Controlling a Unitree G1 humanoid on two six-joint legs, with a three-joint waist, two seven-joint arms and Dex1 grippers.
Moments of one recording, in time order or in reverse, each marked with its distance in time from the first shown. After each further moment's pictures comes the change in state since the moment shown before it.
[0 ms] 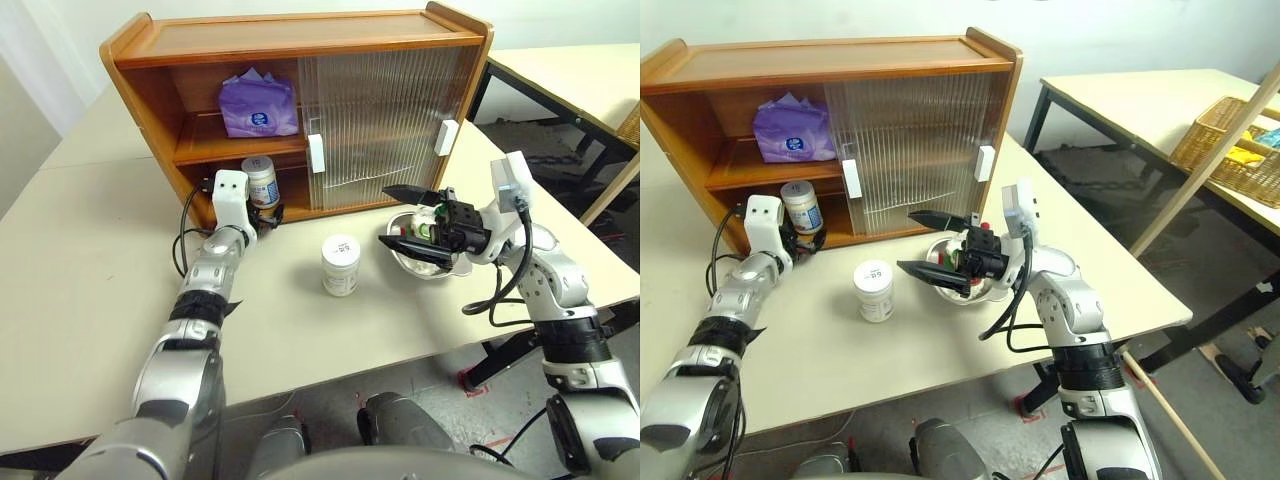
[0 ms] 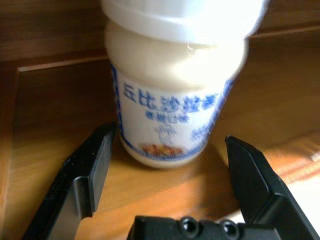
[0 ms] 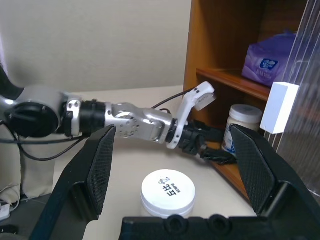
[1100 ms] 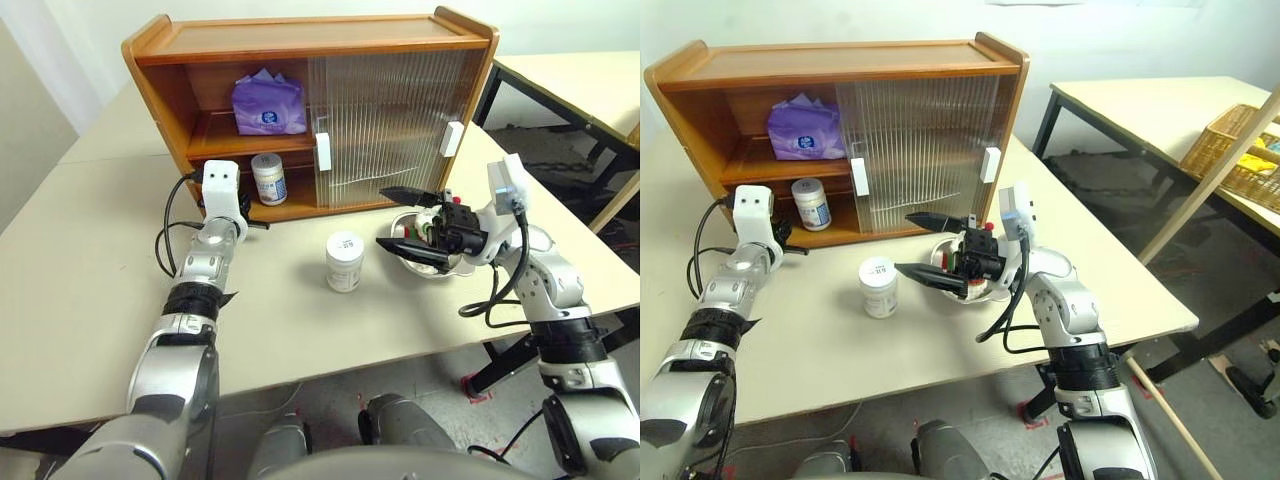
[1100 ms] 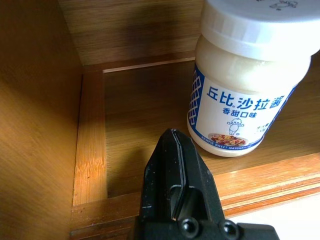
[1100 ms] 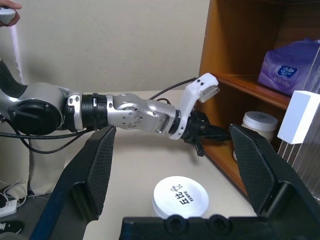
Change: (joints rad) left arm -0.064 0.020 0.005 0.003 0.046 0.093 0.139; right arm 0.004 0.016 0.004 0.003 -0.015 -0.019 0.006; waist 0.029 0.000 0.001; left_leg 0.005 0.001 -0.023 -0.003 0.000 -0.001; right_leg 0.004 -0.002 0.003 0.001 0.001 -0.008
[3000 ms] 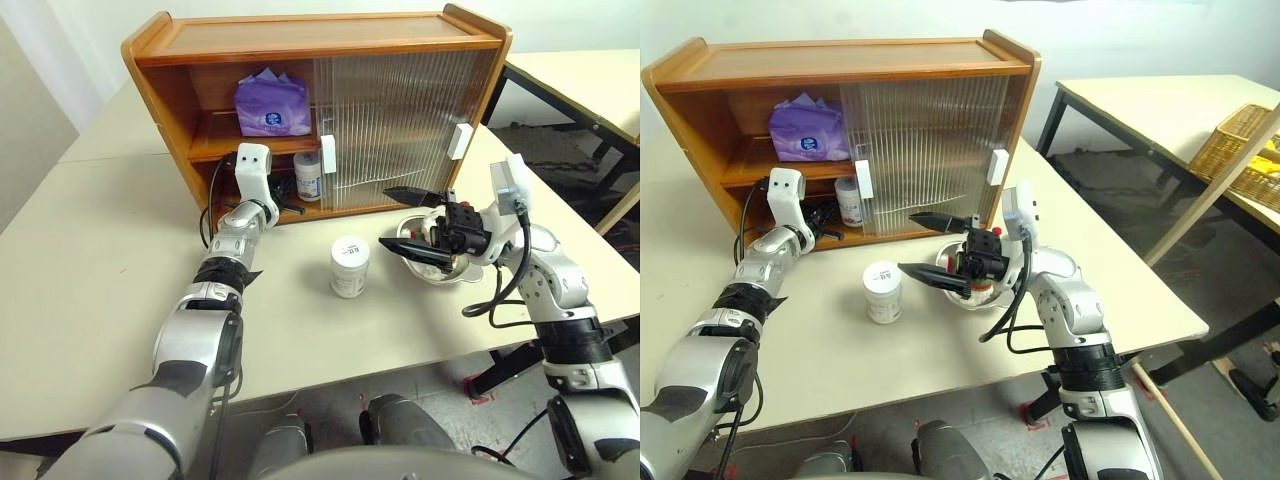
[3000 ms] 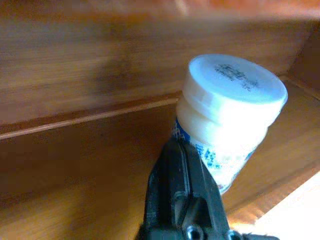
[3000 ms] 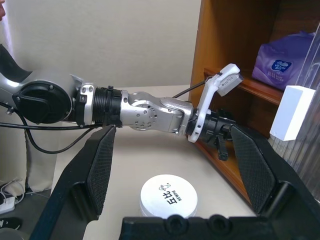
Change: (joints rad) left arm -0.148 -0.087 0.005 0.230 -0.066 -0.226 -0.256; right arm 0.001 -0.022 -0.003 0.003 -0.001 0.000 -0.002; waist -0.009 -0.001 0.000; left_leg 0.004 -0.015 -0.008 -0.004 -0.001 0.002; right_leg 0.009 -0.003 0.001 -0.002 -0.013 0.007
